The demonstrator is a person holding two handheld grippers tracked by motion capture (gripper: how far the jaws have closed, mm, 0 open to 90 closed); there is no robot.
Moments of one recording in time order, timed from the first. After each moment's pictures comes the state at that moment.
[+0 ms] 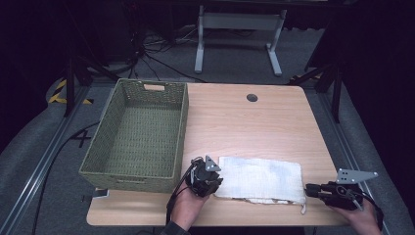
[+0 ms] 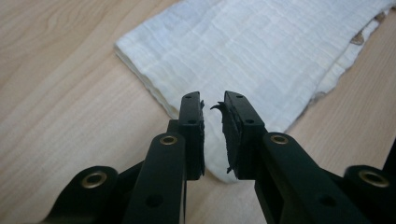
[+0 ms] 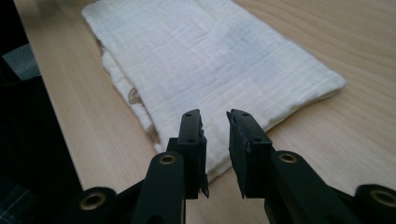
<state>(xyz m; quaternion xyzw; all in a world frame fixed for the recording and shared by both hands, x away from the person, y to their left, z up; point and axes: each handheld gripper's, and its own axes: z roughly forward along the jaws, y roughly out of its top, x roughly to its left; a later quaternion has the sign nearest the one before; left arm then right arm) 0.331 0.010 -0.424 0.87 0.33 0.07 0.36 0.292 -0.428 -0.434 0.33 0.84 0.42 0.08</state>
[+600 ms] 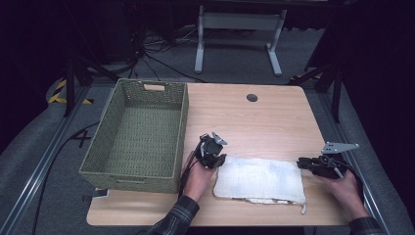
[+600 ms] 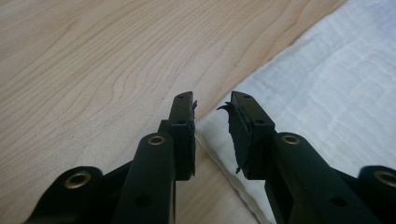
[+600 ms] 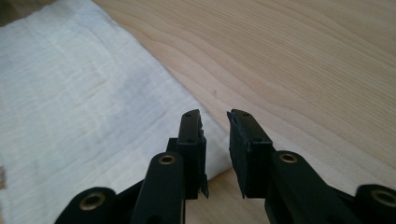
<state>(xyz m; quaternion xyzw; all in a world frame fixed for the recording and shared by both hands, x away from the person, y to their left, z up) 0.411 -0.016 -0.436 0.86 0.36 0.10 0.34 0.376 -0.424 -0.437 0.37 0.84 0.39 0.12</state>
